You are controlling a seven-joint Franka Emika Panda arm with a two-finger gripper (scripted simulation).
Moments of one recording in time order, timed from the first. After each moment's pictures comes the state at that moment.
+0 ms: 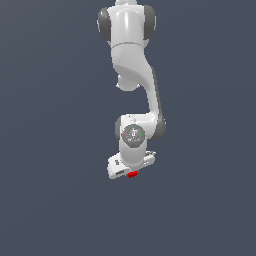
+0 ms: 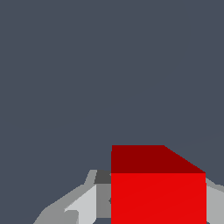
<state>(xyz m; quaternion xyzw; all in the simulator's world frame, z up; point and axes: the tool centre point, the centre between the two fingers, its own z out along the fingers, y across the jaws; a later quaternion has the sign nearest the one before) 0.088 0.015 0.020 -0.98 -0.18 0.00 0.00</state>
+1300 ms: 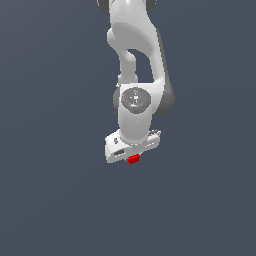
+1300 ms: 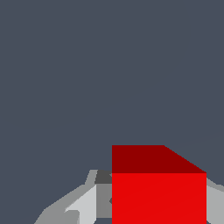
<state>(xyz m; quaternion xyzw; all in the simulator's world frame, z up) 0.068 0.018 0.133 -0.98 -0.18 0.00 0.00</state>
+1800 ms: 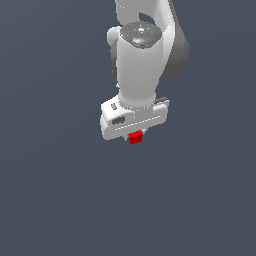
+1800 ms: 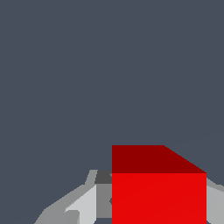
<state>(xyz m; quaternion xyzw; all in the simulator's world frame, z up) 0.049 0.021 0.251 -0.98 -0.18 0.00 0.00</state>
